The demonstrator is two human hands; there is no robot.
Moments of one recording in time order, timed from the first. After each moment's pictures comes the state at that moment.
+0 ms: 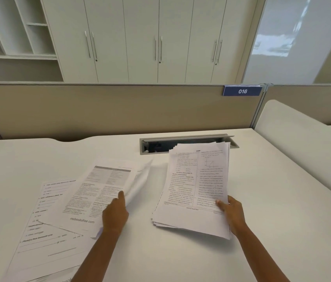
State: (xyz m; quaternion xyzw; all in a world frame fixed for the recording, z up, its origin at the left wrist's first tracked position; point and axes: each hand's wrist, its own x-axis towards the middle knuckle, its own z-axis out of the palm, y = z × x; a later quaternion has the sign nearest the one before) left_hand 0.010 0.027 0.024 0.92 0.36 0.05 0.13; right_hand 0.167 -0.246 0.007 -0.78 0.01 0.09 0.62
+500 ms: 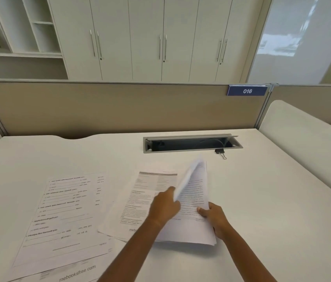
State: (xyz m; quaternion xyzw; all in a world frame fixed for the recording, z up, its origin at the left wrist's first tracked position) left_hand 0.047 -0.063 0.073 0.93 0.20 0.02 0.32; right_hand 0.139 -0.208 0.002 -0.73 -0.01 0.27 0.63
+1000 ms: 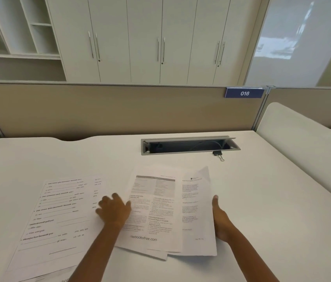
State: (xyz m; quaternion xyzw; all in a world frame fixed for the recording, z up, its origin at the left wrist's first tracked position) left_hand 0.016 0.028 0.035 0.88 0.45 -0.02 0.12; right_hand 0.137 -0.224 0.019 -0.67 -0.01 0.36 0.65
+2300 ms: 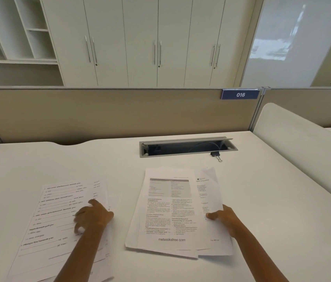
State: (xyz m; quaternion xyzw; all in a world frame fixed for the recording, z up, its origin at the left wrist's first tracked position) left_hand -0.004 0.064 0.038 0.81 0.55 -0.10 0.17; right_hand 0.149 -0.242 0.031 -0.75 0.02 0.28 0.60
